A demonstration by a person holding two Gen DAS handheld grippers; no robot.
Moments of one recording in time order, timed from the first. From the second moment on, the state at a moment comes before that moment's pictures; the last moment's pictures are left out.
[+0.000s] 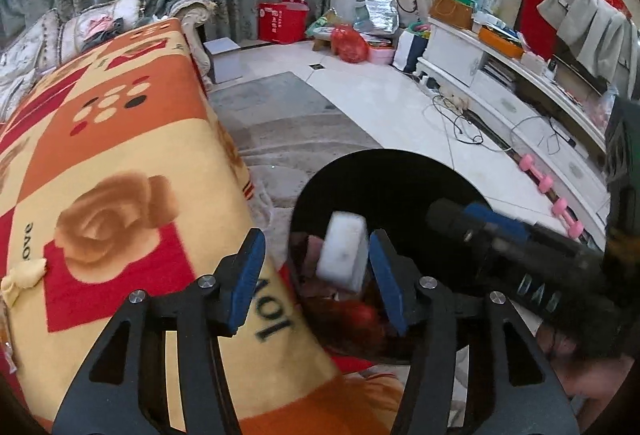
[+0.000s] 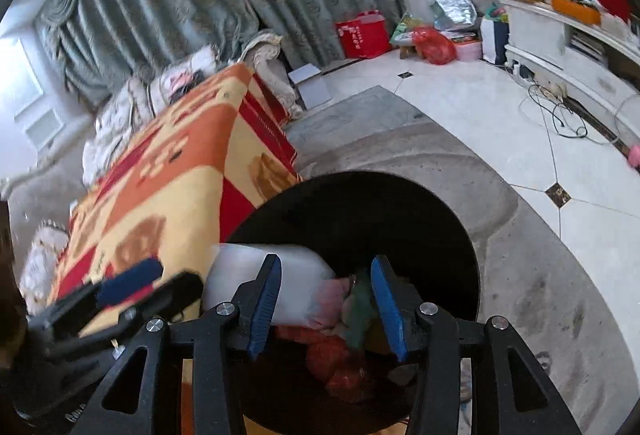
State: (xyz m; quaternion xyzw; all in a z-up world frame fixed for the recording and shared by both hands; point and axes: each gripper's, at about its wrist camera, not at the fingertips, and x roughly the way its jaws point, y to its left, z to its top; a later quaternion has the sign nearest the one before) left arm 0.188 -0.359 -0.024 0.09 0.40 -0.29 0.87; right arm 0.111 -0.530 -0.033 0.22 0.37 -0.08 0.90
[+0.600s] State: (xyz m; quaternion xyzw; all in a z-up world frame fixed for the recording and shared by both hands) left arm 0.172 -0.111 -0.010 0.03 0.38 -0.11 0.92; right arm 0.155 -0.360 -0.015 0.14 0.38 0.05 0.91
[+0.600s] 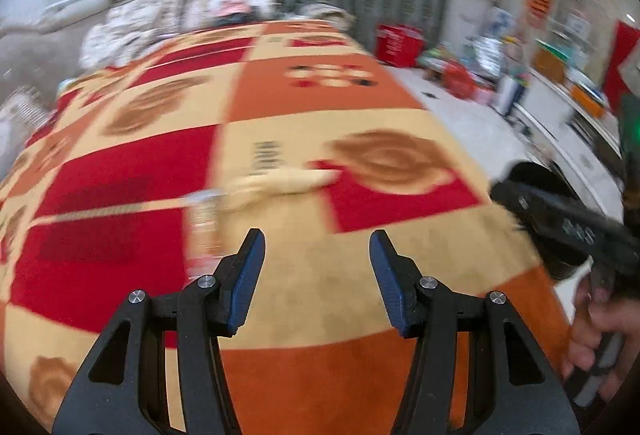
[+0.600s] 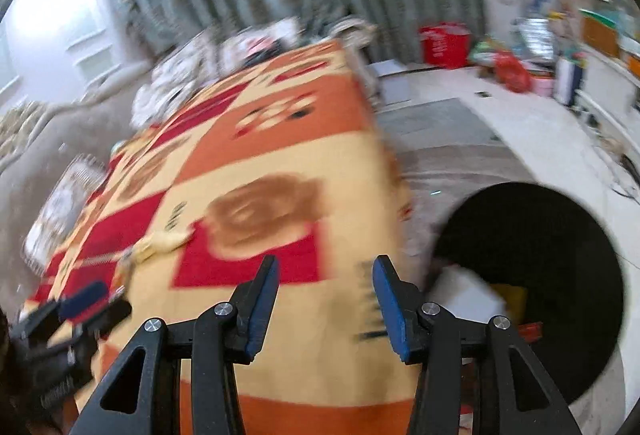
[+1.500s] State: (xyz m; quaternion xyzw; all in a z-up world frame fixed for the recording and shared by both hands) left arm 0.151 -0.002 -0.049 0.02 0.41 -0.07 0.91; right arm 0.241 -0.179 -0.033 -0.03 0.40 0.29 0.87
